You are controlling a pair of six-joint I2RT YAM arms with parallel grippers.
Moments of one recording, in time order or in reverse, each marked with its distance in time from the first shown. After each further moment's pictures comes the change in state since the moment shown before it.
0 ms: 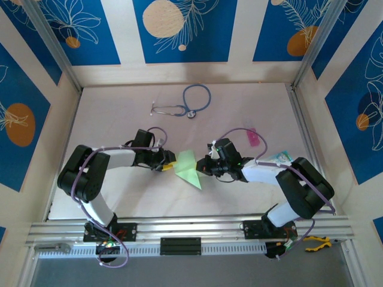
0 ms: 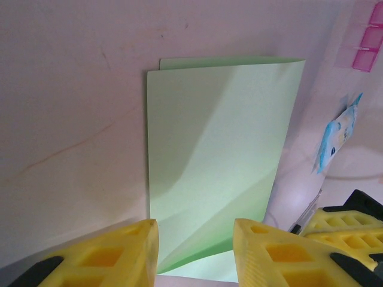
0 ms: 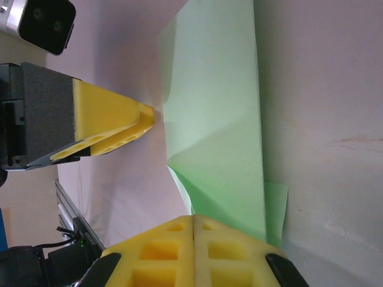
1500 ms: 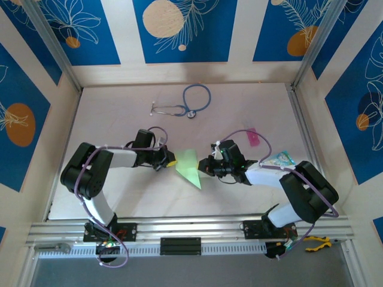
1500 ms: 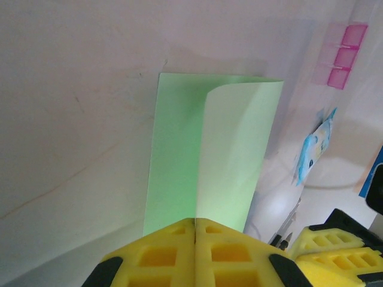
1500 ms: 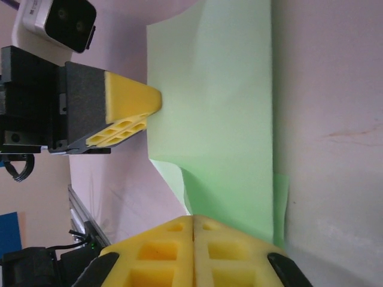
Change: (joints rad) left arm -0.002 0.040 -0.023 0.161 0.017 -0.100; right arm -0.020 -0.051 -0.059 0.048 0.000 0.029
